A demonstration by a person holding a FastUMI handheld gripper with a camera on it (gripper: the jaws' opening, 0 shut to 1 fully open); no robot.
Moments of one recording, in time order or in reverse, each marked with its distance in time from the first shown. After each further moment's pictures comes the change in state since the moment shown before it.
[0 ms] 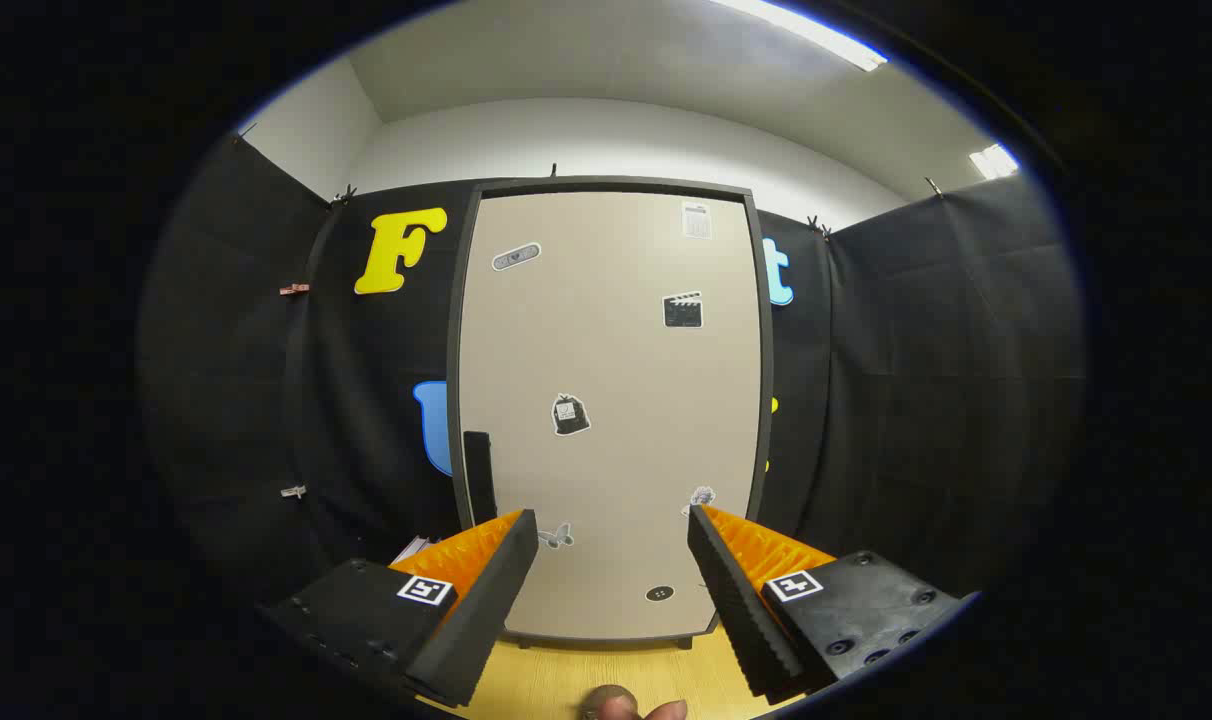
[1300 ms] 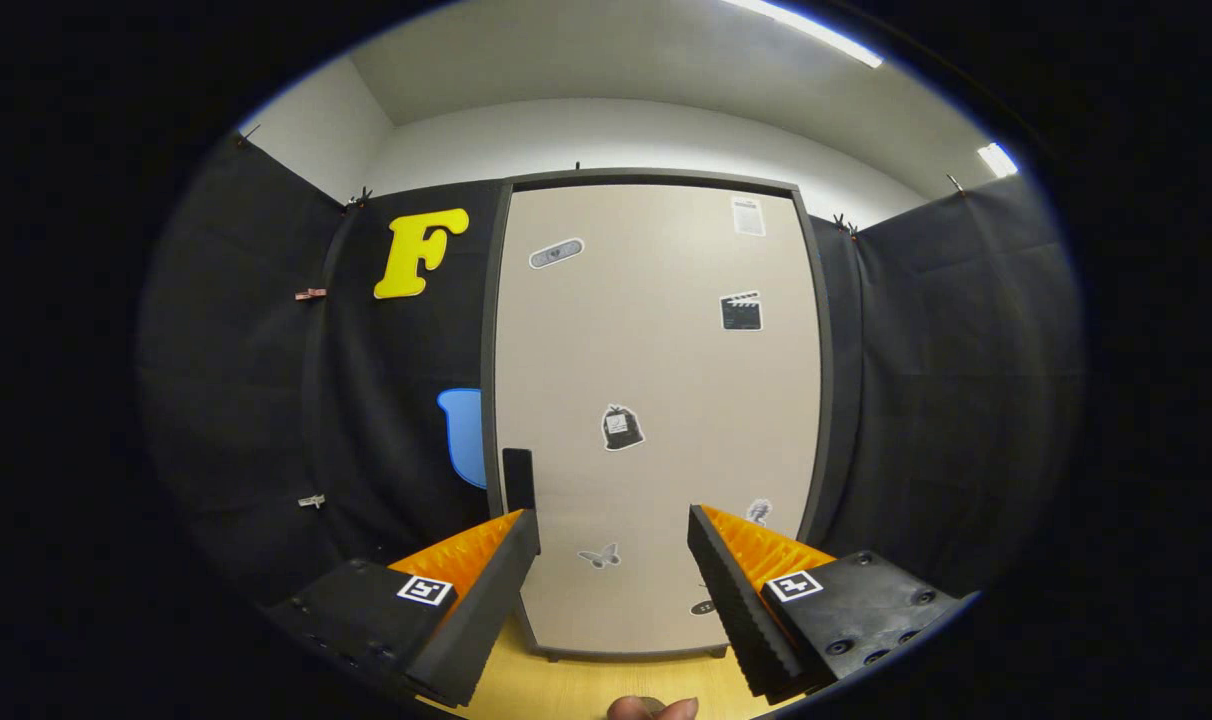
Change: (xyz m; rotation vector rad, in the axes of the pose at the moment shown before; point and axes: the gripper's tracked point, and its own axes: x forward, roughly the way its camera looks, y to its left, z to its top) arm 0.045 0.061 0.001 0.024 -0.003 0.070
